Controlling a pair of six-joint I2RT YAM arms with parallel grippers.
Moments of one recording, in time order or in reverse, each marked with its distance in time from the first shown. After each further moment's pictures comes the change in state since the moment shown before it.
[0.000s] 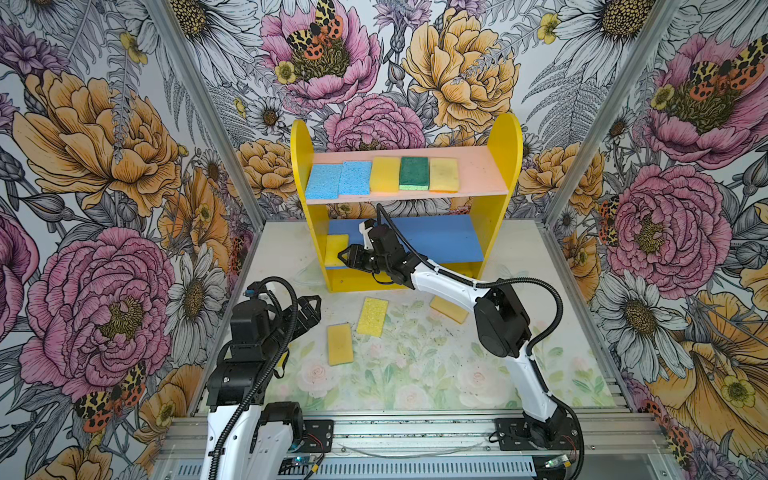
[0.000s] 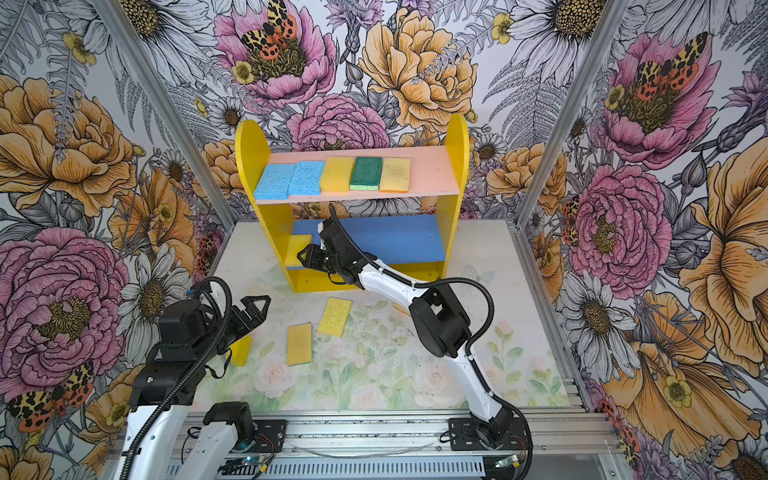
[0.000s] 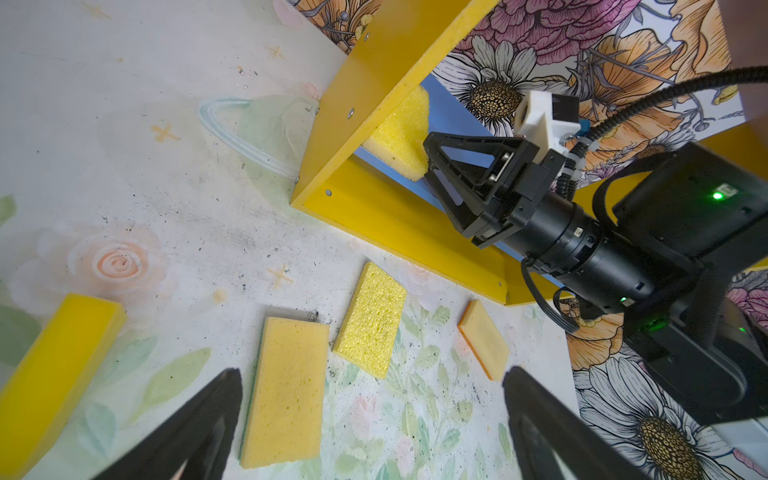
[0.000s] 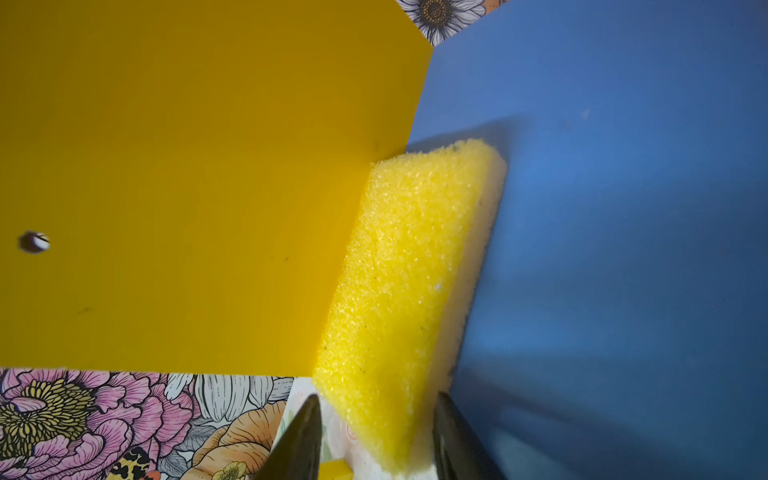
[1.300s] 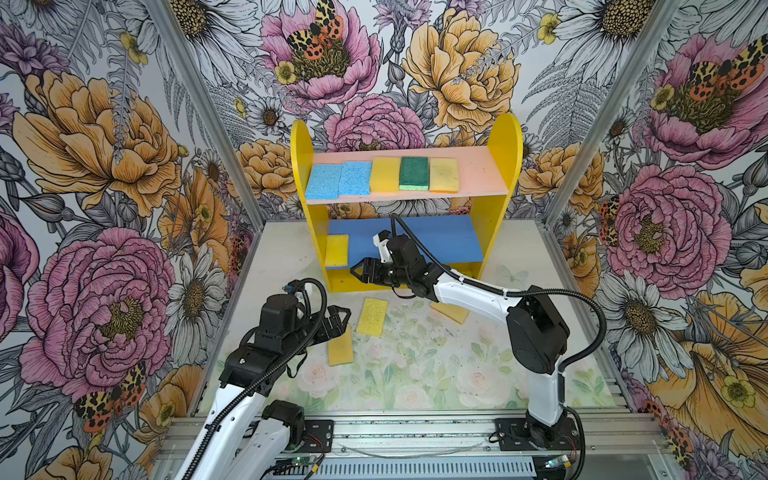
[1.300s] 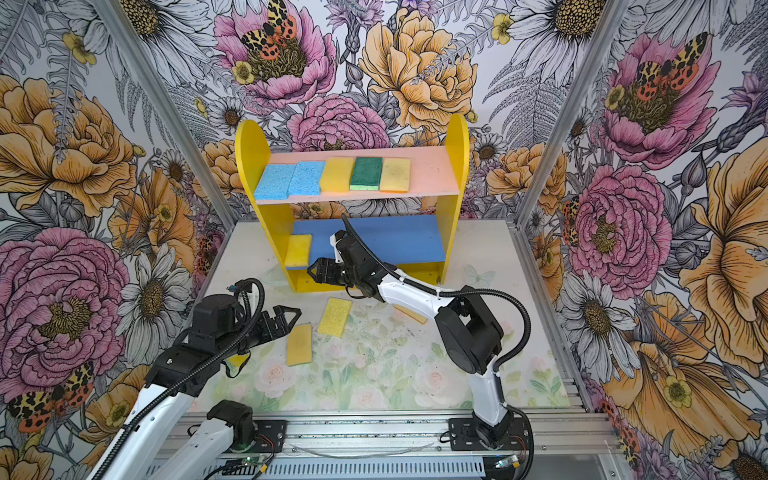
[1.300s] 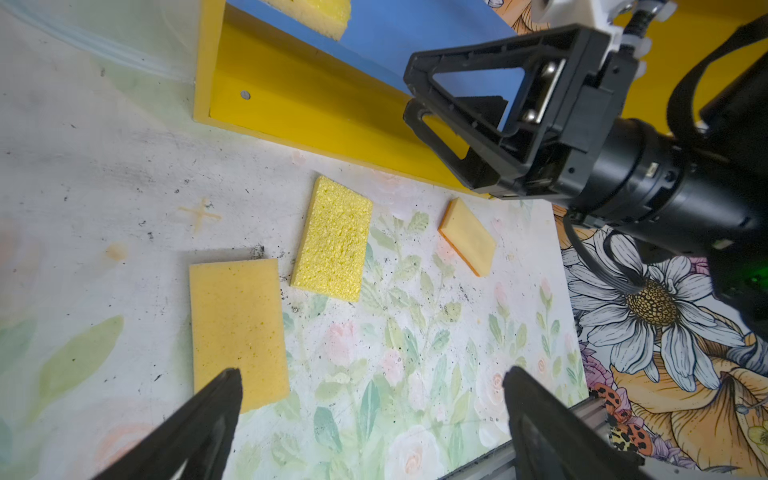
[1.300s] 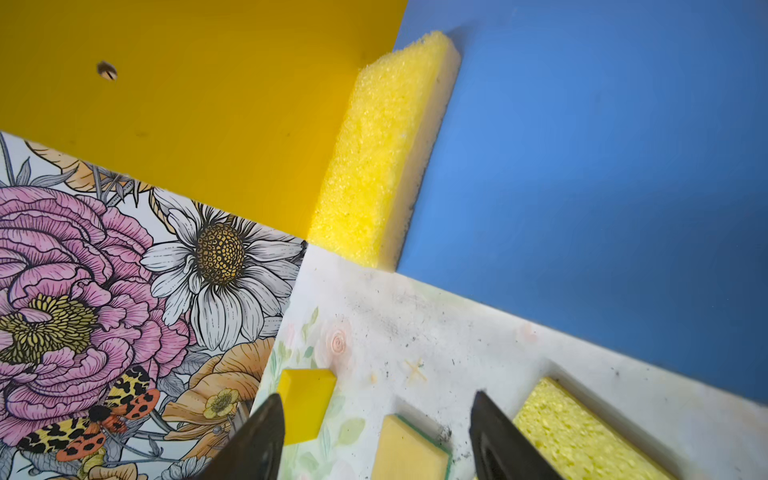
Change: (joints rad) left arm -0.303 0.103 -0.015 0.001 0.002 0.018; right arm 0.000 -0.293 -0.394 0.030 -0.050 -0.062
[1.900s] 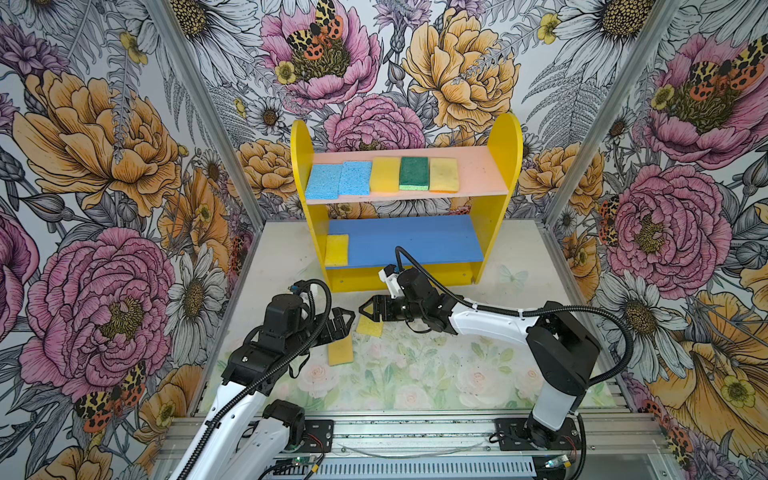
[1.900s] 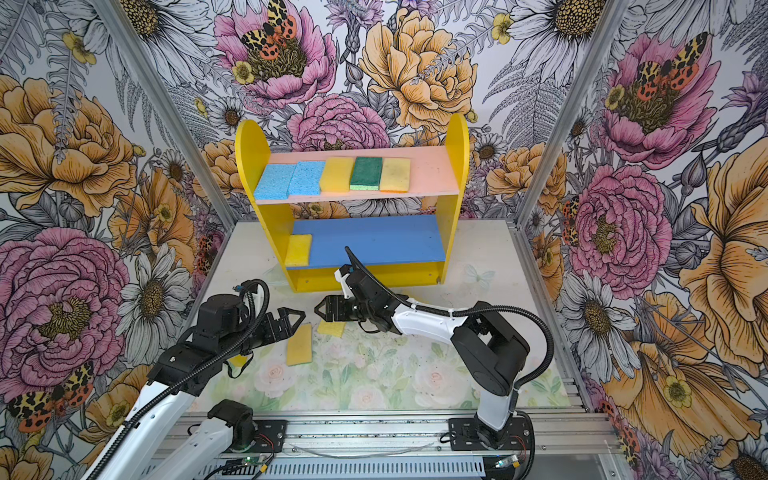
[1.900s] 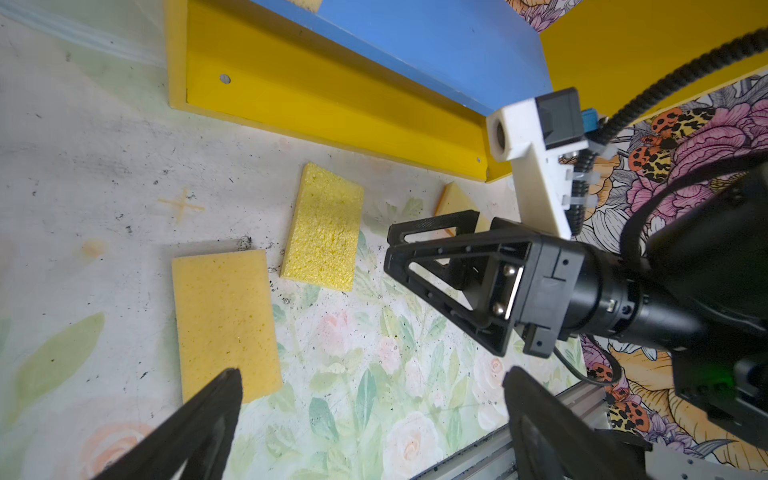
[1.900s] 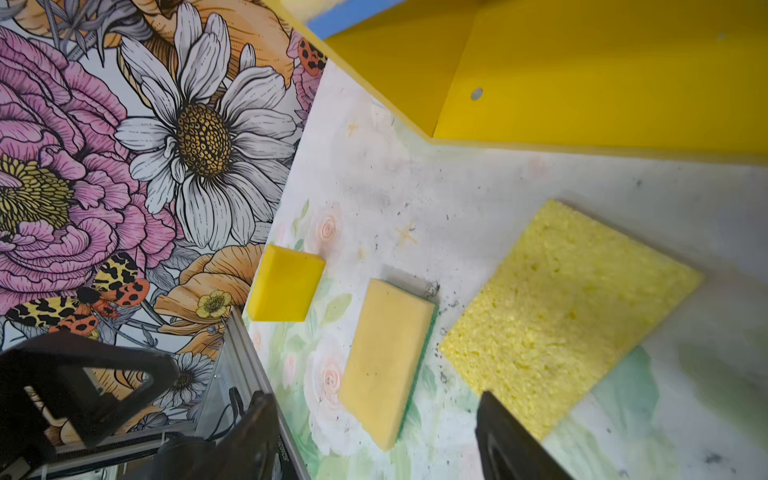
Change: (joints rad) left arm -0.040 0.003 0.000 0.000 -0.002 0.001; right arm 0.077 -0.191 -0.414 0.137 -0.053 -0.009
